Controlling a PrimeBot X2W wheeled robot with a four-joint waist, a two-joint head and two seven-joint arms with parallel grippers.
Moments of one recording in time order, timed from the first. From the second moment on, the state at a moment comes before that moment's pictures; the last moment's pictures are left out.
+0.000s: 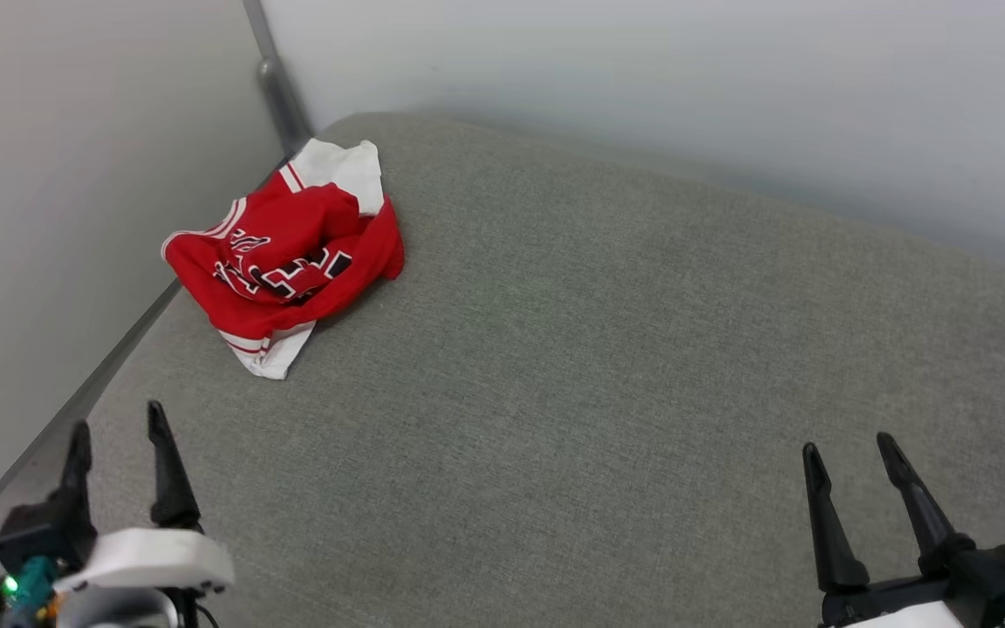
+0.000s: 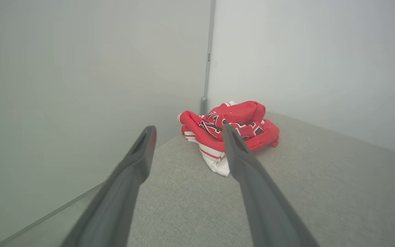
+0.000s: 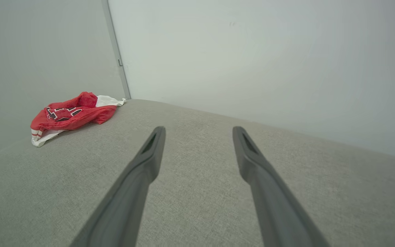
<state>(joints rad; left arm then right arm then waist) -0.02 0.06 0.18 0.11 -0.17 0.04 -0.26 0.14 -0.05 0.01 -0.04 0.06 0.13 -0.26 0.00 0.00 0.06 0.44</state>
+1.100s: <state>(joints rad) -0.91 0.68 0.03 0.66 -0.68 -0.13 0.23 -0.11 -0.06 -0.05 -0.27 -0.13 0.13 -0.26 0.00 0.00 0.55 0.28</state>
